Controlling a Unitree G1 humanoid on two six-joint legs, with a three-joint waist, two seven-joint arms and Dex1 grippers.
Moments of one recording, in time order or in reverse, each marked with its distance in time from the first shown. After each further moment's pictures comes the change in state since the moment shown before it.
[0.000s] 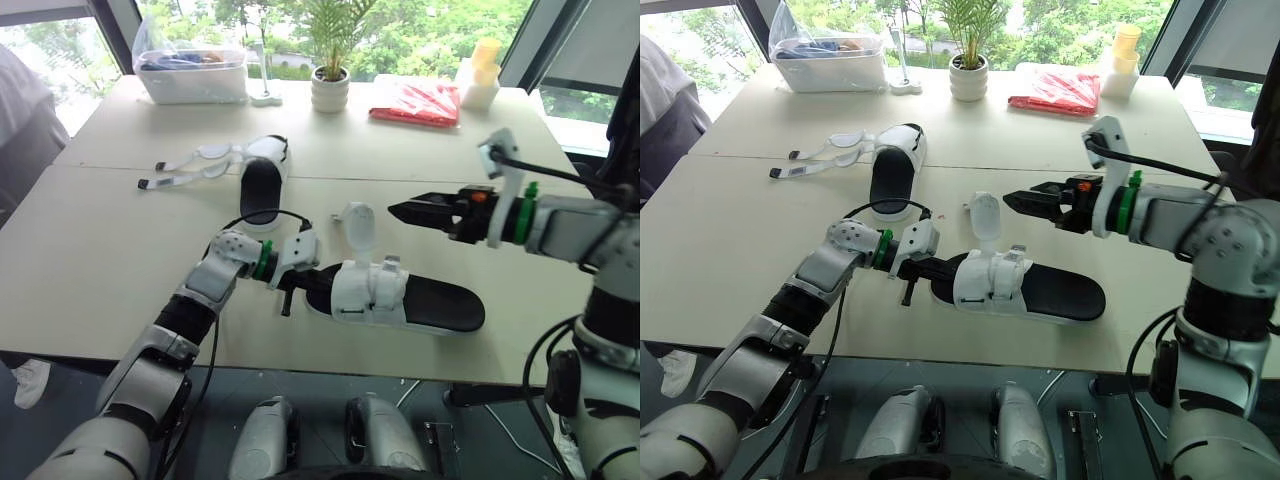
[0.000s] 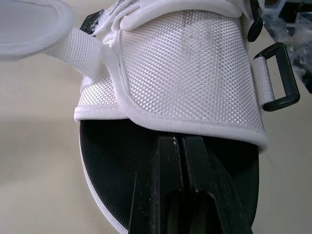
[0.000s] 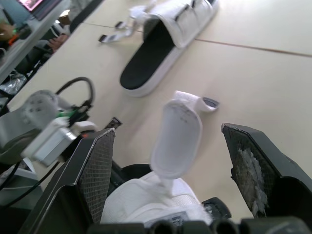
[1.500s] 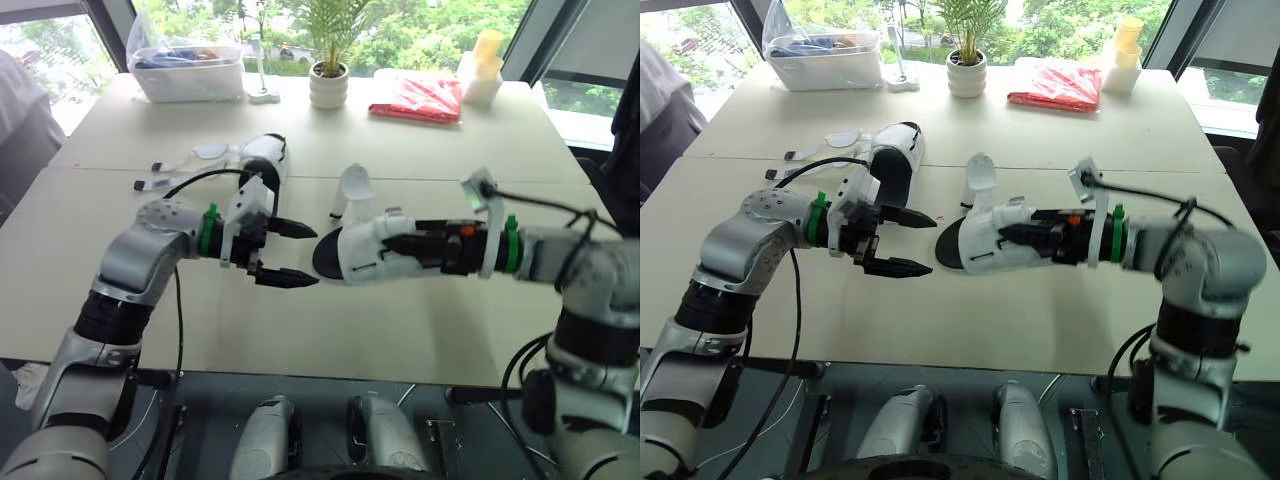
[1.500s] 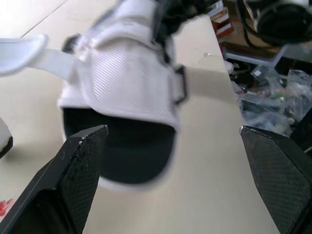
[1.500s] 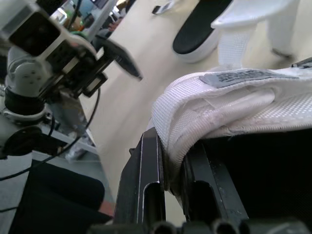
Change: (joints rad) left arm 0.014 0.241 0.198 -0.423 -0.333 0.464 -0.009; right arm 0.330 0.250 -0.189 -0.421 -0.178 0.174 0.400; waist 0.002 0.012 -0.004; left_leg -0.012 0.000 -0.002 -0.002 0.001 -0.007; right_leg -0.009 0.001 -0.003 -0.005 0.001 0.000
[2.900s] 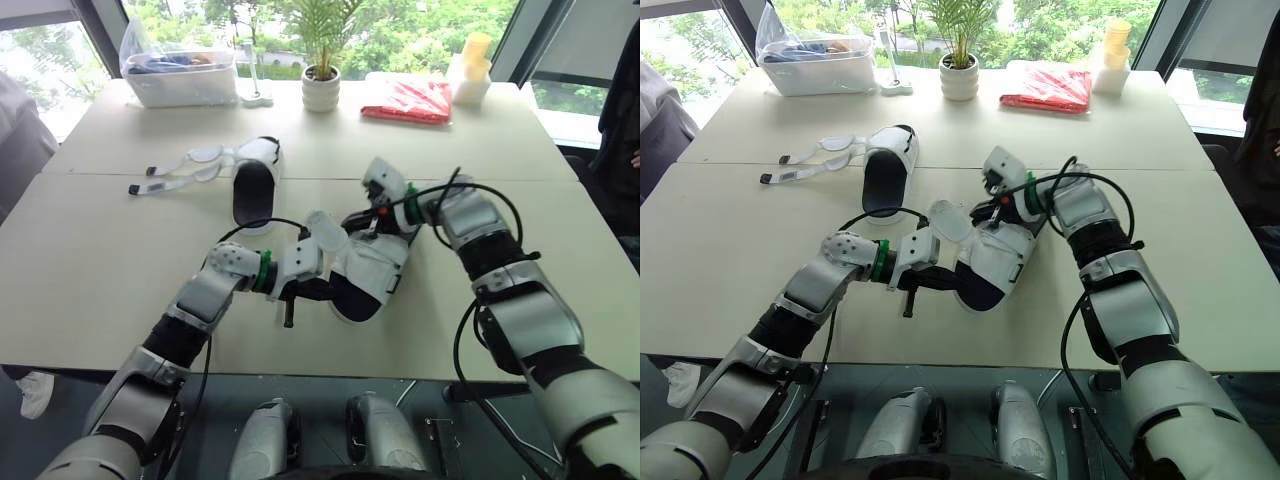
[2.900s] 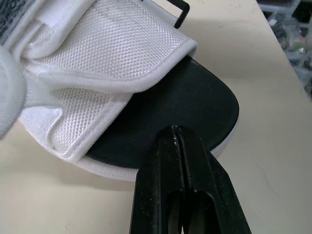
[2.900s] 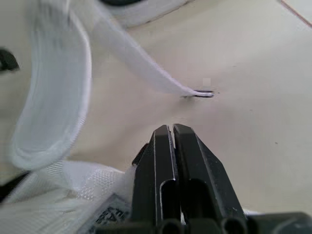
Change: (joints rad) left arm 0.105 -0.187 -0.155 0.102 0.268 -0.163 0.111; right arm -0.627 -0.091 0.595 1.151 -0.605 -1.018 0.360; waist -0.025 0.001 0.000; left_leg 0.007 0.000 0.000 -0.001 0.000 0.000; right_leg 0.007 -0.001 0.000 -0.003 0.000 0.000
